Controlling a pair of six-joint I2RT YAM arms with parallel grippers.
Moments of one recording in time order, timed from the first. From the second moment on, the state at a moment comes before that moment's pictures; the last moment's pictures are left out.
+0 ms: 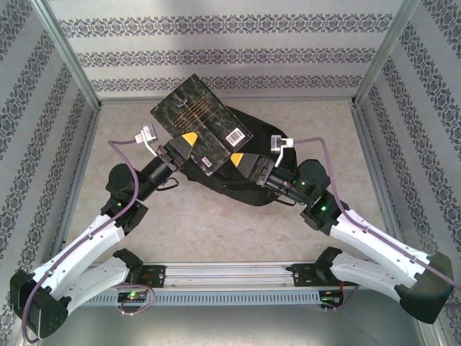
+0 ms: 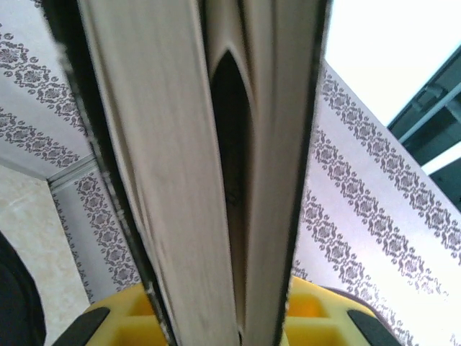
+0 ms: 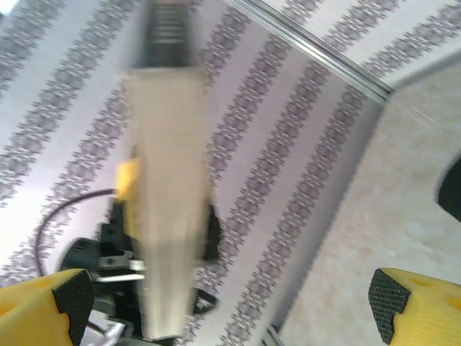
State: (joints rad) left arm -0.55 0.89 0.69 0.53 0.21 -1.20; right arm 0.77 0.93 0.71 0.36 -0.27 1.09
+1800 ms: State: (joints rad) left arm -0.74 1.72 1.70 -0.60 0.16 -0.46; right arm 0.34 0.55 0.86 -0.72 0.38 0.83
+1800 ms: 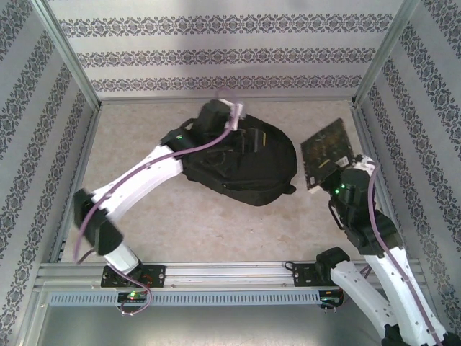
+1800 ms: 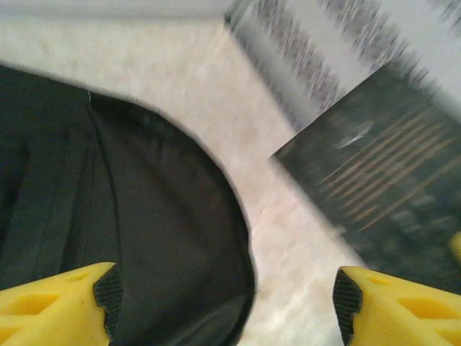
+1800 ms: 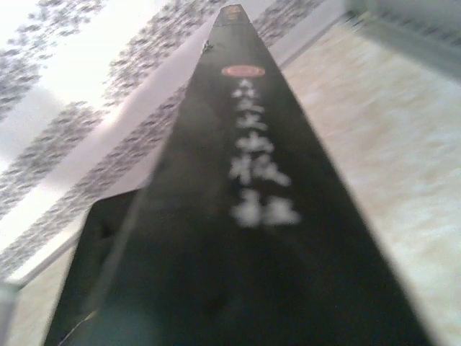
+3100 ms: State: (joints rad) left arm -0.92 2.40 2.42 -1.16 0.09 -0.02; right arm 0.16 0.57 0.92 -0.84 0.34 0.66
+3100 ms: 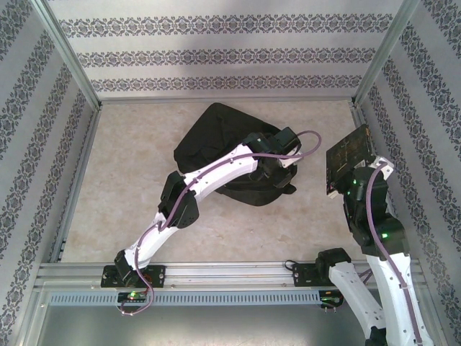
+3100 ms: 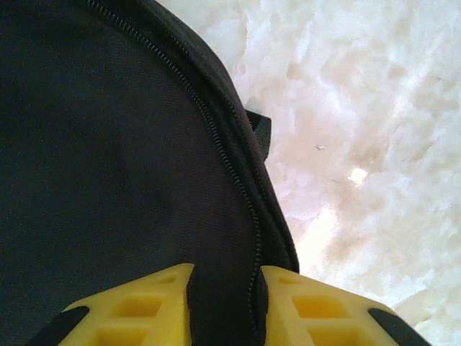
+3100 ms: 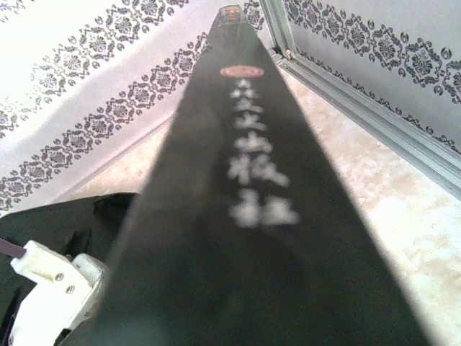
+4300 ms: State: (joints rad) left arm -0.85 2.23 2.24 -1.04 0.29 -0.10; right arm 0.08 0.67 0.86 -0.75 0.03 0.73
